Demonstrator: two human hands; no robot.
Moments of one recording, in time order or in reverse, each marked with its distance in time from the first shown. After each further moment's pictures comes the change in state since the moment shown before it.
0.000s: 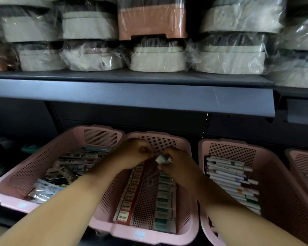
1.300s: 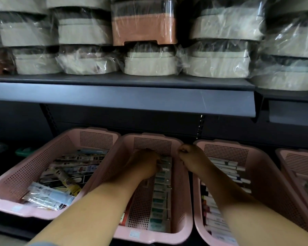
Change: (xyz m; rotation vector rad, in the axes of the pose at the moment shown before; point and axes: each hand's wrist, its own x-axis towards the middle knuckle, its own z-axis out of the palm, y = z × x) left_hand 0.025 0.019 0.064 0.279 -0.119 -0.052; right_hand 0.011 0.030 -0.041 0.137 0.073 0.258
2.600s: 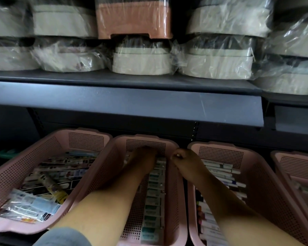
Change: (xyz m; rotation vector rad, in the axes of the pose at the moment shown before) left_hand 0.043 0.007 0.014 0.063 0.104 -0.088; right_hand -0.007 0.000 -0.001 -0.042 0.001 -0.007
